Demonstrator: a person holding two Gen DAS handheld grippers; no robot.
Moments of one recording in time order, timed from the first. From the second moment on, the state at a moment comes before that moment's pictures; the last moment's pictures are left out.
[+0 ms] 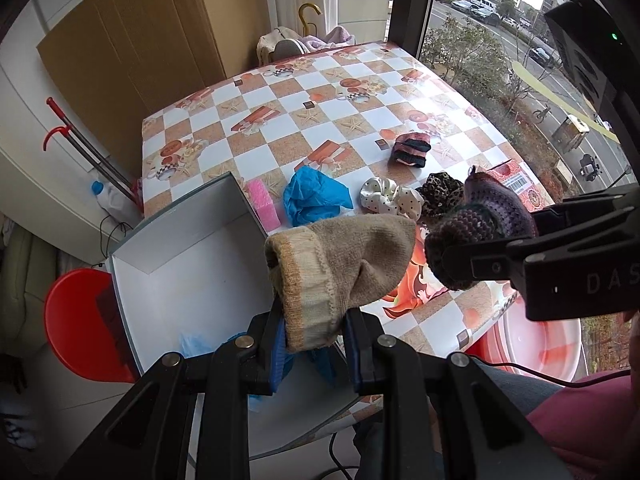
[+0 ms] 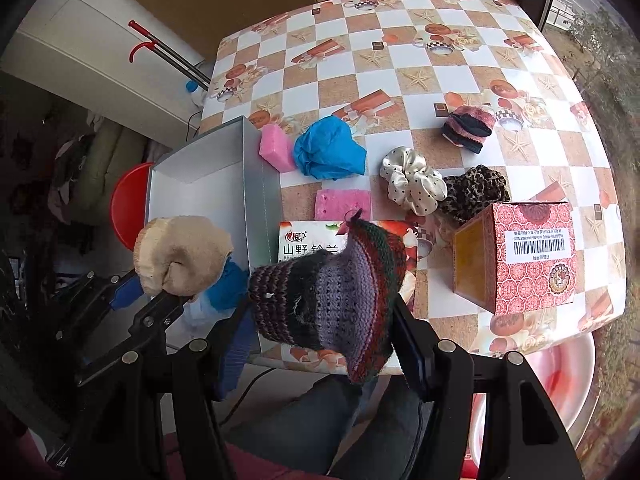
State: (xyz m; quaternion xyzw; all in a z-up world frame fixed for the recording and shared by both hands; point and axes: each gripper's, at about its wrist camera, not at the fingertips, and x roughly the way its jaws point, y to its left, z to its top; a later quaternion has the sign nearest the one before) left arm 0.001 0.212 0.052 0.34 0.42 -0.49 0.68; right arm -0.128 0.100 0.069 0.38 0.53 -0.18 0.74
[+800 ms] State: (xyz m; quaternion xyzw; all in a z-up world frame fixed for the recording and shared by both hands) left arm 0.012 0.222 0.052 0.32 0.43 -0.48 0.69; right arm -0.123 0.105 0.072 0.36 0.53 -0.18 0.74
